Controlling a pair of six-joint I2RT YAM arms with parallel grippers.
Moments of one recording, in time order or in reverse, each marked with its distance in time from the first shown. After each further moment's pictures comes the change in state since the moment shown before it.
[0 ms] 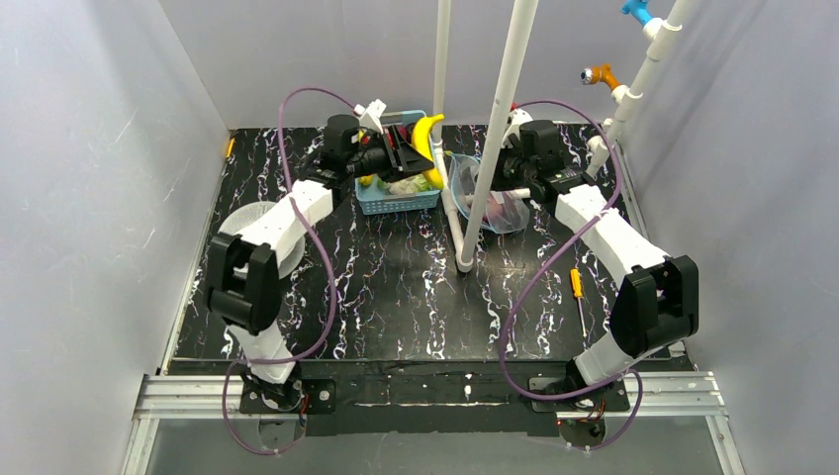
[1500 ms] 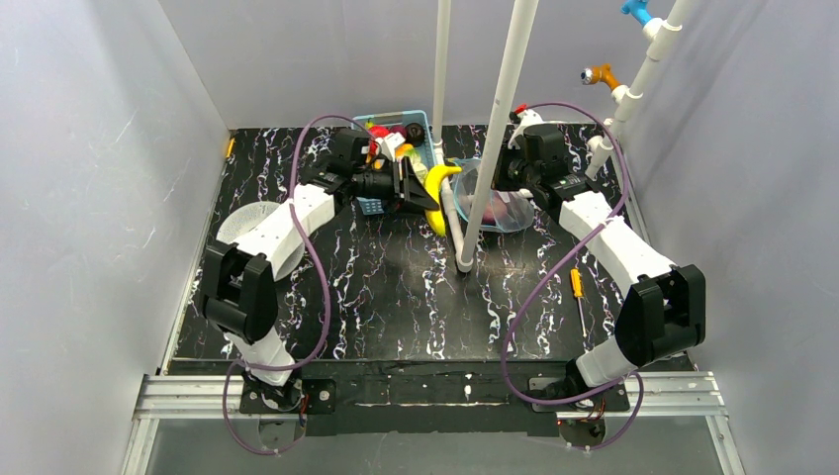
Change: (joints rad) left arm -0.048 -0.044 -0.012 -0.359 0.223 0.015; right arm 0.002 -0.051 -0.051 0.037 0.100 0.045
